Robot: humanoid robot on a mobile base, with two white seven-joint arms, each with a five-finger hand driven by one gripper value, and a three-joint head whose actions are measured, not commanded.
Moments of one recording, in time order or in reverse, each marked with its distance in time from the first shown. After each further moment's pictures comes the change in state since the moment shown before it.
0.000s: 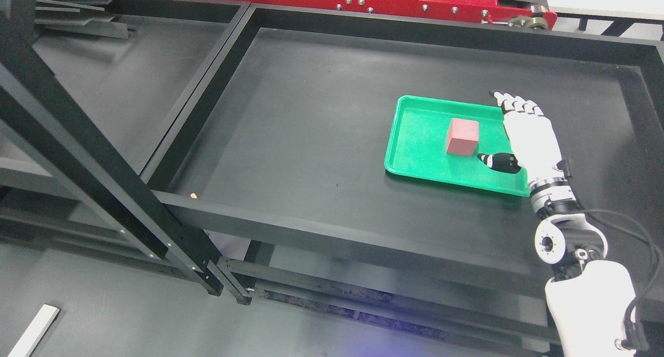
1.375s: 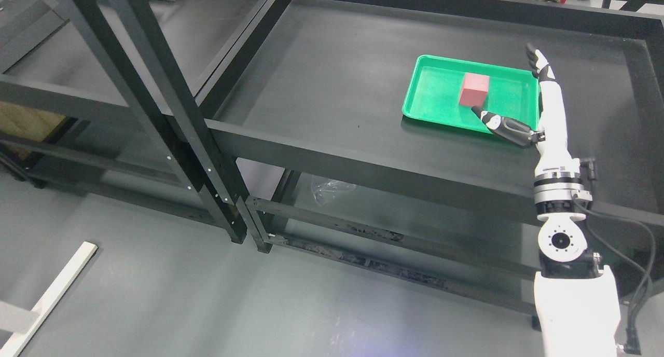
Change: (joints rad) left arm 0.000 0.000 0.000 0.000 0.000 -0.003 0.000; right arm 0.003 0.111 -0.071 -0.072 -0.605 -0.048 -0.148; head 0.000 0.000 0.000
